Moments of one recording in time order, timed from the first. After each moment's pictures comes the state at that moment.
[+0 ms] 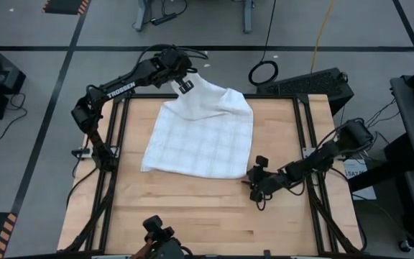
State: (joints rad) left arm 0.67 1.75 1.67 -0.69 -0.37 0.29; right arm 0.45 1.57 0.36 0.39 0.53 0.44
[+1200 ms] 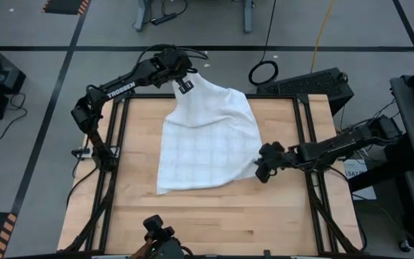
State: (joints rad) left arm 0.67 1.75 1.67 -0.69 -0.37 0.32; right arm 0.18 1.08 0.36 -0.20 0.28 0.75
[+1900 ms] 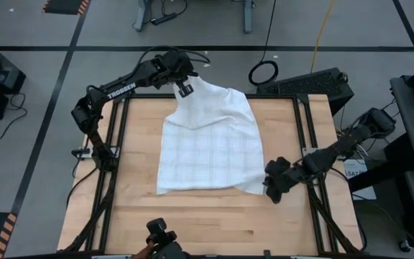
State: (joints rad) left arm 0.65 1.75 1.67 -0.73 -0.31 0.36; right arm 0.53 1.07 0.37 -0.30 0.28 0.96
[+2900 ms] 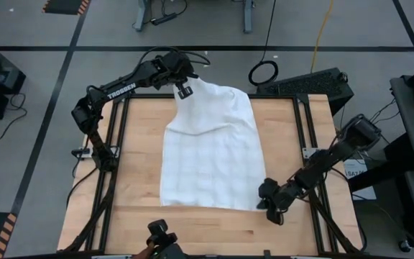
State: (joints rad) left arm 0.65 1.75 1.67 -0.75 -0.30 0.37; right arm 0.69 1.43 0.37 0.21 0.14 0.90
